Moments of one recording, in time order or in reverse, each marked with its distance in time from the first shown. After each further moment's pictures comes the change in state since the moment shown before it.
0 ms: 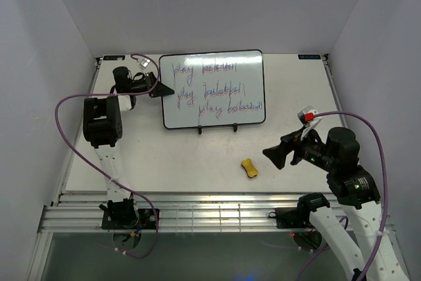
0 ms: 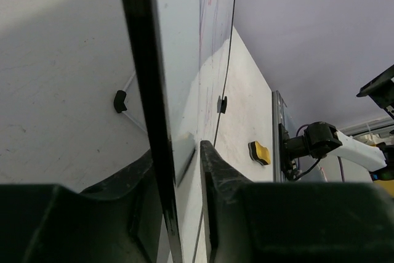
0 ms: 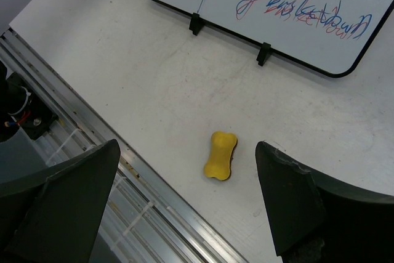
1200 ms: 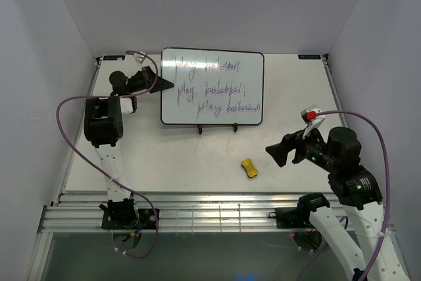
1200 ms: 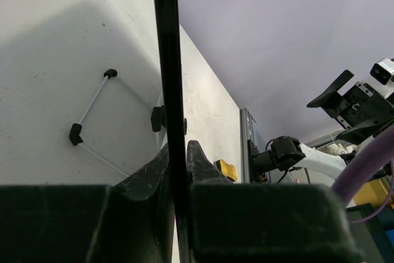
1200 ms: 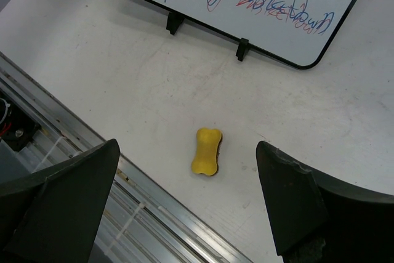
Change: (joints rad) left arm -0.009 0.017 -0.055 0.668 -0.024 -0.614; right arm 0.003 0.004 0.023 -0.036 0.086 0.006
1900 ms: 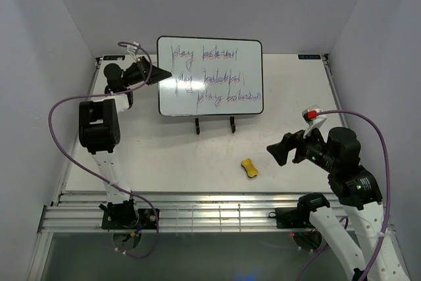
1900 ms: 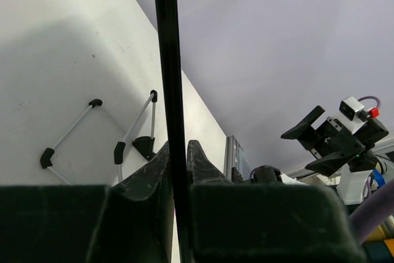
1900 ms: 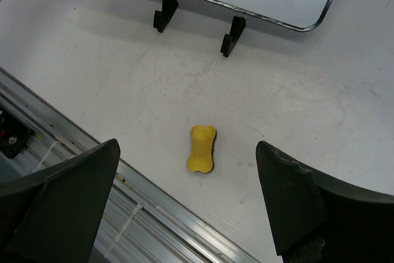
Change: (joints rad) left arm 0.004 -0.129 0.000 -0.139 -0.085 -0.020; right arm 0.000 0.000 0.003 -0.014 0.048 0.015
